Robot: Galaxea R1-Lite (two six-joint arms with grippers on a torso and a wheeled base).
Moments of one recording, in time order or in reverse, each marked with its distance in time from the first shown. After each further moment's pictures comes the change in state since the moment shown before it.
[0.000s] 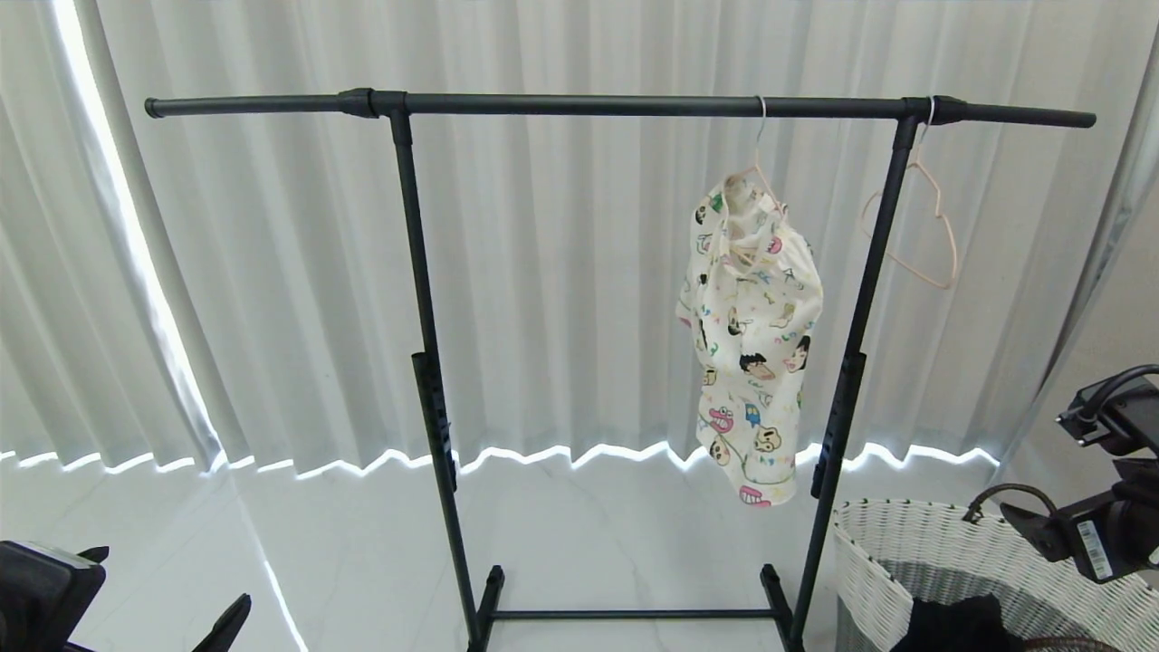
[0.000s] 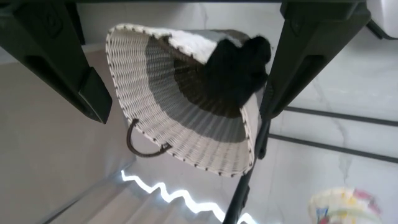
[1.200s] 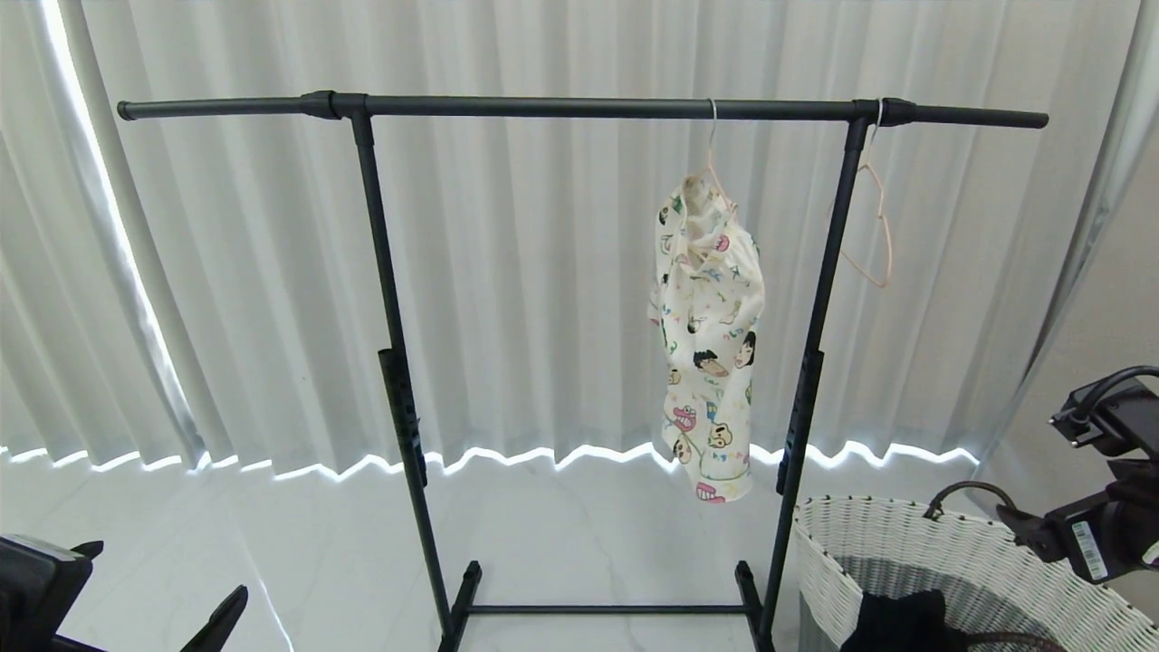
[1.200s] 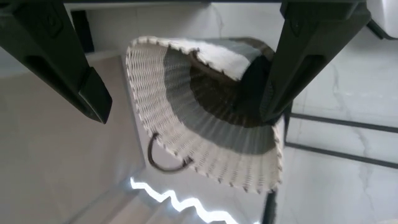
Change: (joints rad) left arm 0.000 -0.004 -0.013 -0.001 -0.003 -0.020; right arm 0.001 0.005 0.001 0.001 0.000 -0.002
